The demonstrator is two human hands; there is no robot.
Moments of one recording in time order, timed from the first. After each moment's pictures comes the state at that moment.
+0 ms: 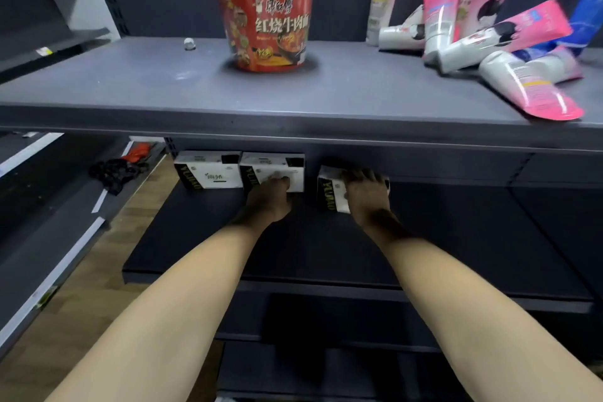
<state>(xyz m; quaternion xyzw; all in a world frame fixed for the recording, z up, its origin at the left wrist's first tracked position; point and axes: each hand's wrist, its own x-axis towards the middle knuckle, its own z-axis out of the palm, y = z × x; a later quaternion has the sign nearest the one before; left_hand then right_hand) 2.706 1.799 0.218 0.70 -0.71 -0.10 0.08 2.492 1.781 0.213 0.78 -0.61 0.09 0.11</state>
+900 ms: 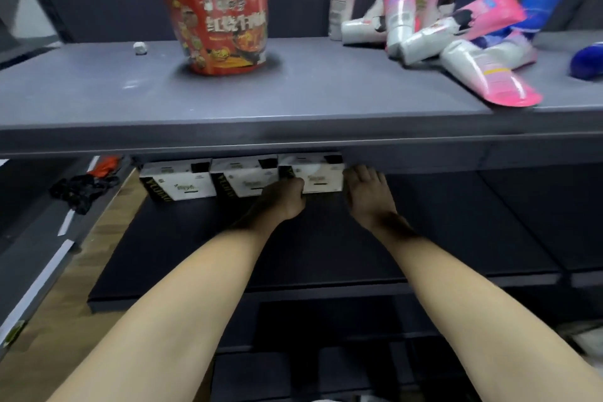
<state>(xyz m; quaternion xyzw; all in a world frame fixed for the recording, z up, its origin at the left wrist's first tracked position) 2.634 1.778 0.225 0.63 -0.77 -0.12 0.07 2.429 1.791 0.205 0.78 -0.61 0.14 0.07</state>
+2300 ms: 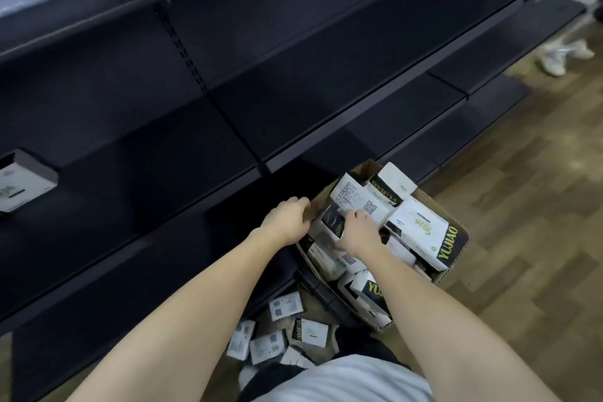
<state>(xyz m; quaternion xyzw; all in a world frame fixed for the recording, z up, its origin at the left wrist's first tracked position) 2.125 1.991 0.104 0.41 -0.88 -0.22 -0.14 1.981 2.093 0.021 0.46 -0.84 0.04 -0.30</state>
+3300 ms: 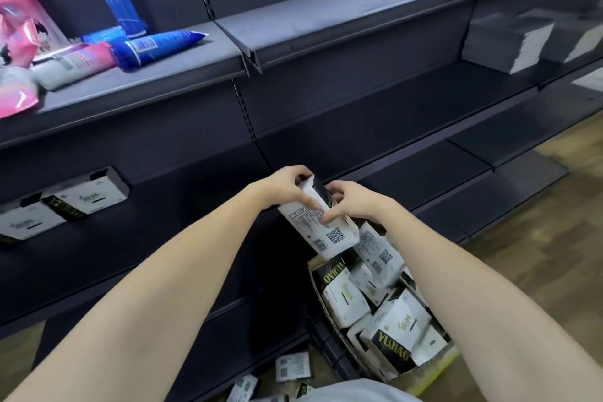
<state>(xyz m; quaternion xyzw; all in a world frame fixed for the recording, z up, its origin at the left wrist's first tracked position) 2.132 1.943 0.256 0.43 -0.82 -0.38 0.02 1.948 2.025 0.200 0.56 -0.65 0.25 -0.45</state>
